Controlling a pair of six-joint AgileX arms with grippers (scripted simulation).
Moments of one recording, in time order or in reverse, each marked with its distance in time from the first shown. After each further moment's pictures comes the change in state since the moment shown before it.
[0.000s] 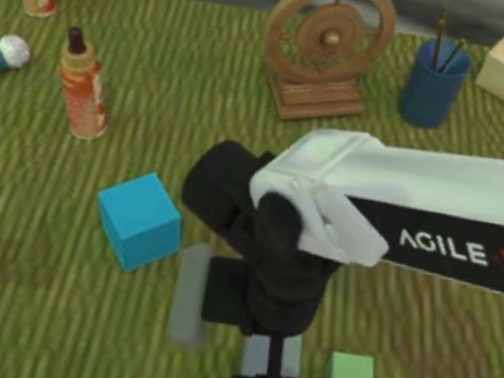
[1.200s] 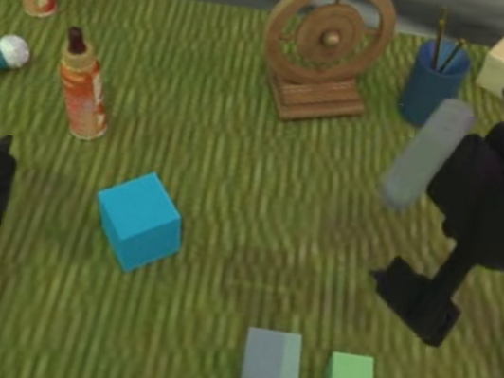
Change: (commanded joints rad) left arm -0.148 0.688 0.559 -0.384 -0.002 0.192; right arm -0.319 -0.711 -0.395 0.274 -0.053 0.201
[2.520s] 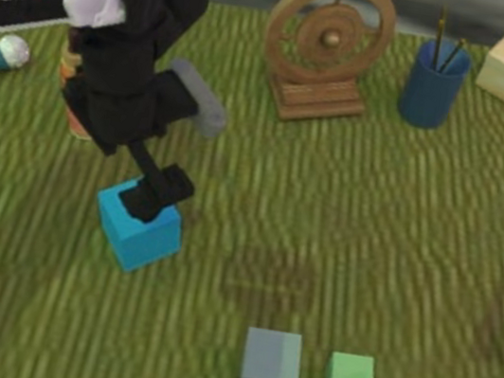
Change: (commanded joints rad) left arm -0.264 1.344 0.981 -0.693 0.003 0.342; right arm -0.590 -1.311 -1.003 0.671 0.055 0.454
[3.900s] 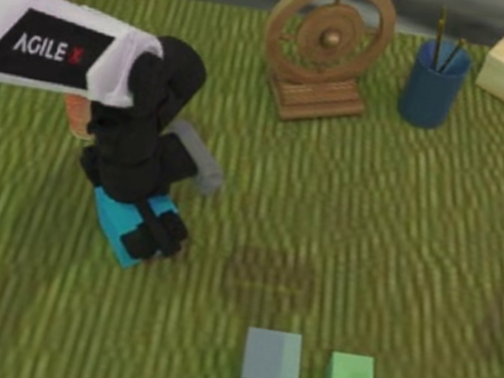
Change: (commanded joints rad) left arm -0.004 0.139 -0.171 0.308 0.001 0.005; right arm 0.000 0.000 0.000 0.000 0.000 0.000
